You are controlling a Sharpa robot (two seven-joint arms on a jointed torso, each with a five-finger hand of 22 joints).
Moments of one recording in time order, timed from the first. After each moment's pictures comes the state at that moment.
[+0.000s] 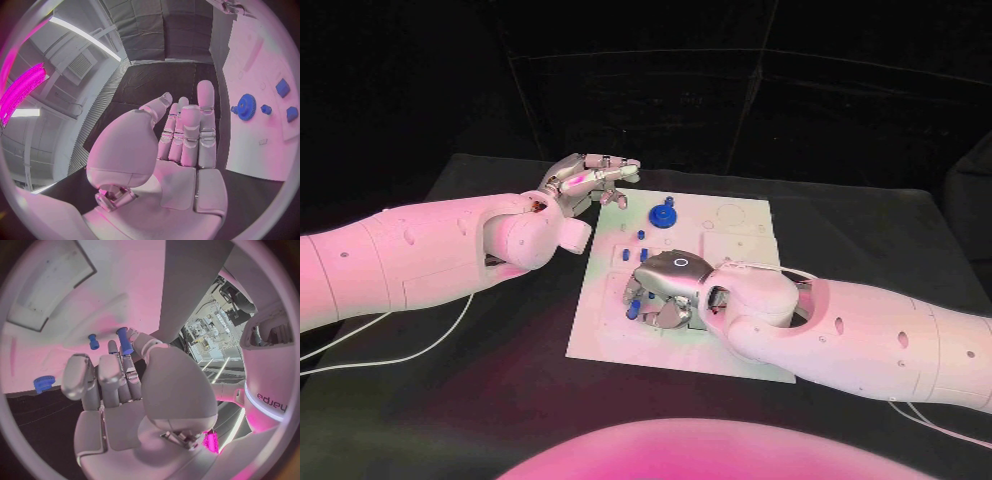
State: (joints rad) left arm 1.29 -0.79 -0.22 1.40 0.13 -0.15 0.42; left_hand 1.29 -0.06 0.35 -0.06 0.08 1.00 0.17 0.16 0.07 1.03 0.09 0.46 0.09 1.25 0.01 1.15 0.62 0.18 1.22 0.11 0.61 0.71; right arm 1.05 -0.57 -0.07 1.66 -1.74 -0.16 -0.18; right_hand 1.36 -0.17 0.43 0.03 0.12 1.00 0.16 0.07 0.06 1.09 0.10 0.08 0.06 1.46 0.01 1.18 0.95 0.08 1.33 0.12 1.35 1.19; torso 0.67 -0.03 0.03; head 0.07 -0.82
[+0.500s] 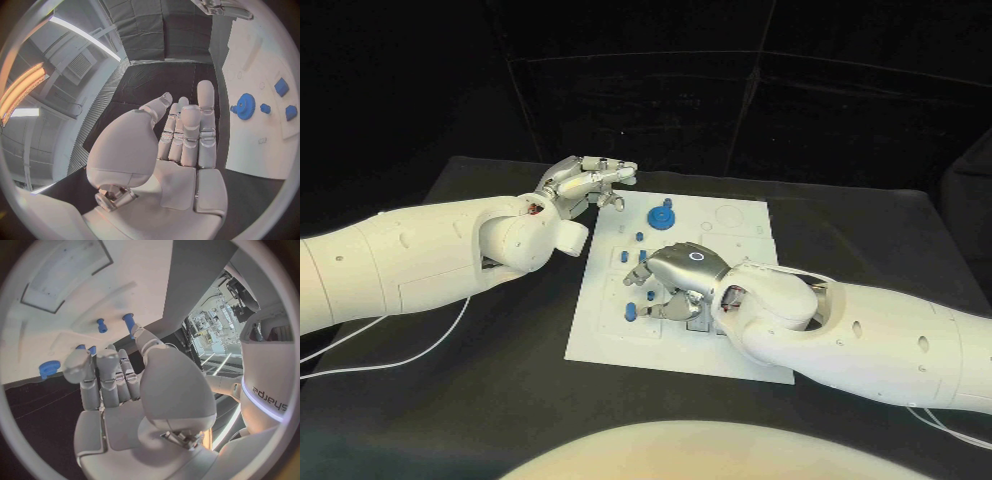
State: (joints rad) left arm 1.29 -0.79 -0.22 1.40 0.13 -0.15 0.42; left_hand 1.29 -0.06 0.35 -0.06 0.08 1.00 0.17 0.16 0.07 1.03 0.09 0.46 0.09 1.25 0.01 1.15 0.62 0.18 1.22 0.11 0.61 0.71; right arm 1.05 -0.65 -0.07 1.70 -1.73 -0.32 -0.17; right_hand 1.38 -0.14 0.22 0.05 0.13 0.84 0.15 0.07 0.06 0.98 0.11 0.10 0.07 1.43 0.02 1.05 0.79 0.10 1.27 0.13 1.26 1.06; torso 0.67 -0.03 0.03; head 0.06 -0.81
